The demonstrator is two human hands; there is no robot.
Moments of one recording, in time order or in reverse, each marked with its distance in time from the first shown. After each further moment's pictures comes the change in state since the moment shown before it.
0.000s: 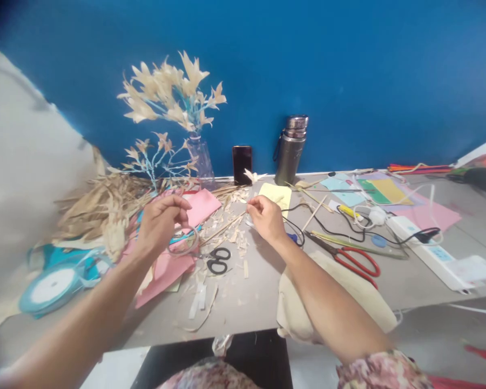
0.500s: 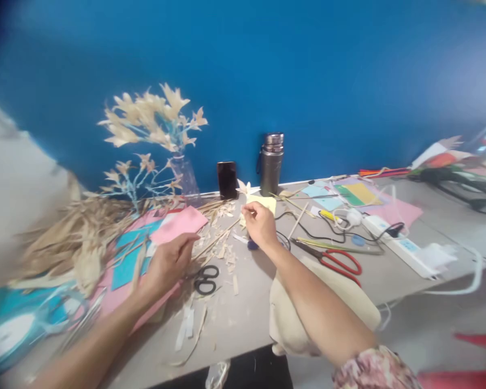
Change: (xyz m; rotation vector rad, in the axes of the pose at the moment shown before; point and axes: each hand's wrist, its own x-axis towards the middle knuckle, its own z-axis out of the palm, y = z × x) left_hand -0.022 -0.041 0.016 0.484 -0.166 0.238; right_hand 0.012 -0.001 -0.012 -0.094 0.186 -0.028
